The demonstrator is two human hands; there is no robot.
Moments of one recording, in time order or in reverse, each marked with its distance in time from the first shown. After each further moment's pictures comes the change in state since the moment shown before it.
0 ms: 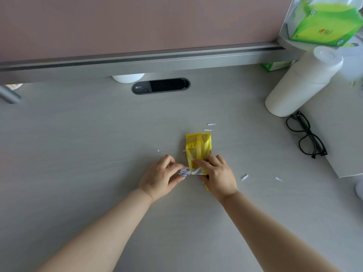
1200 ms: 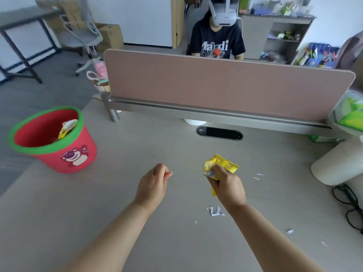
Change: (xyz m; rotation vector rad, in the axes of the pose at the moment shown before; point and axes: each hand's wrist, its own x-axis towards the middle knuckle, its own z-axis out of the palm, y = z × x) left_hand -0.075 -0.027 -0.173 0.095 0.518 -0.342; right_hand 0.088 -0.159 -0.027 0.096 0.096 -0.036
